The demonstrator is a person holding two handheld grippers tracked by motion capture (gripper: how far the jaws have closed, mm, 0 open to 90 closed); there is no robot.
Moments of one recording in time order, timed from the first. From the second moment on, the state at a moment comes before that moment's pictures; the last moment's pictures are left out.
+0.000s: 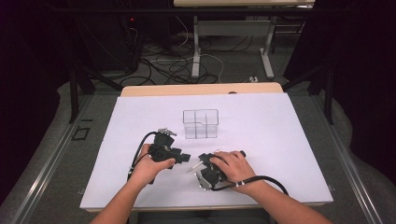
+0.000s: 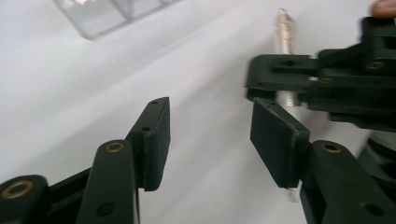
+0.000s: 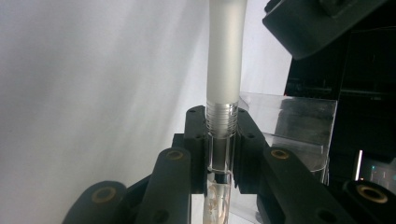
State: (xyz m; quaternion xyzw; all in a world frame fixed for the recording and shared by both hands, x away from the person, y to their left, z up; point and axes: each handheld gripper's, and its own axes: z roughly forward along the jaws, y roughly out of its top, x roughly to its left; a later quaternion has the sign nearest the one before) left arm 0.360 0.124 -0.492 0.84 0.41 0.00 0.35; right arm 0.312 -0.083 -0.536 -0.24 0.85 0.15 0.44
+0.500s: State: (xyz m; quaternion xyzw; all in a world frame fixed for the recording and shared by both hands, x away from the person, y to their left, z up) left arm 0.358 0.154 -0.503 0.80 0.46 0.06 0.38; right arm 0.323 -0.085 -0.527 -0.18 0.85 0.24 0.44
